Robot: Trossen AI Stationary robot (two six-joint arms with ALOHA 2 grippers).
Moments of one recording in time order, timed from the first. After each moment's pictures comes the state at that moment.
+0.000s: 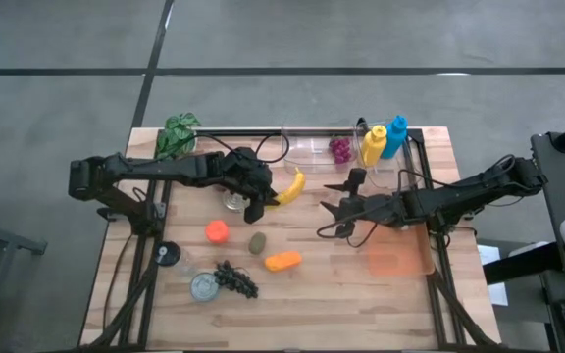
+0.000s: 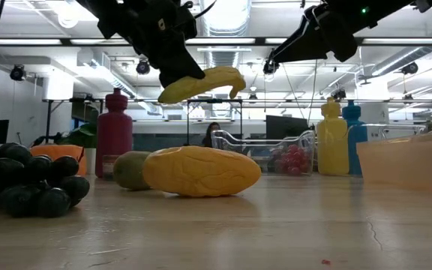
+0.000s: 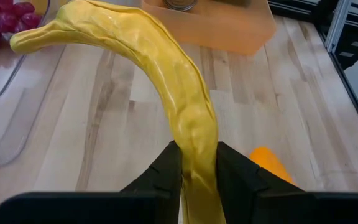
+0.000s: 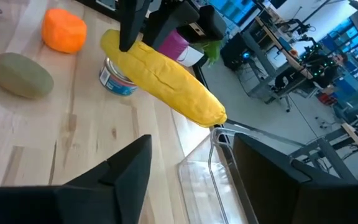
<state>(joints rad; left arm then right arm) 0.21 1.47 1.01 -0.25 0.30 -0.02 0.21 1.18 0.69 0.07 0.65 -0.35</state>
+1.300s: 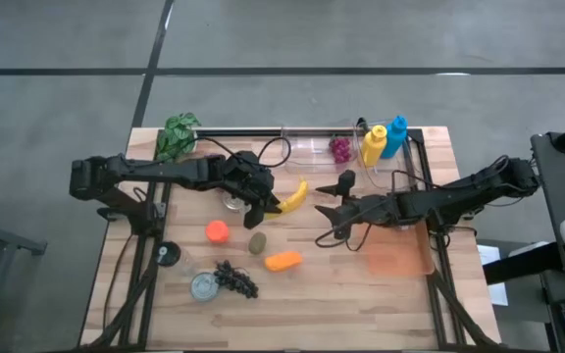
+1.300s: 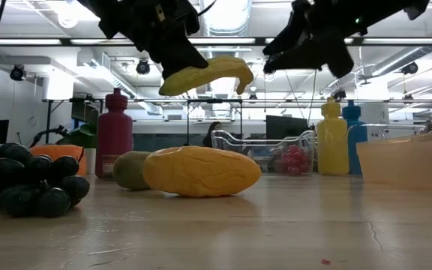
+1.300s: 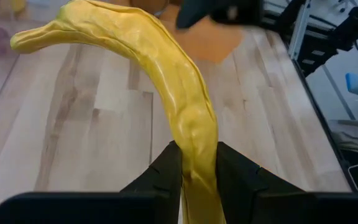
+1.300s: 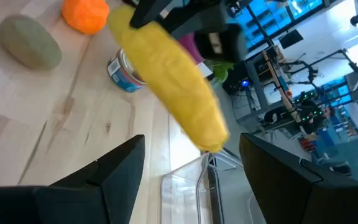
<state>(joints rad) 0.18 1.48 1.01 -0.20 0.38 -0.08 0.19 1.26 0.69 0.17 0.58 -0.65</state>
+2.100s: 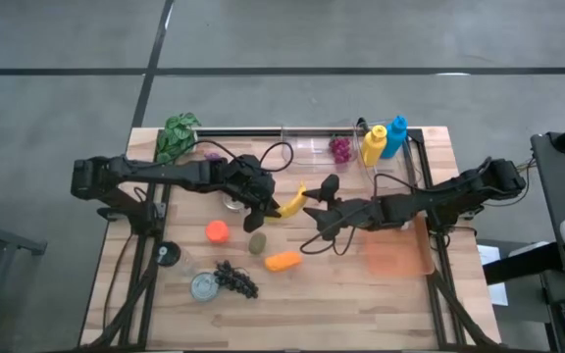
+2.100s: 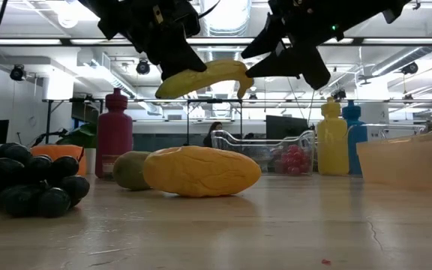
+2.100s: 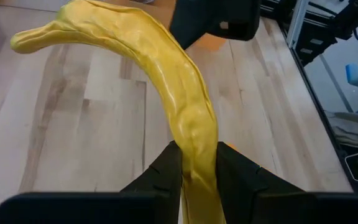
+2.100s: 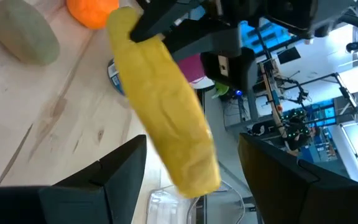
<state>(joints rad) 0.15 1.49 1.01 -0.22 0.38 -0.08 0.18 1.42 0.79 0.22 0.58 -0.79</state>
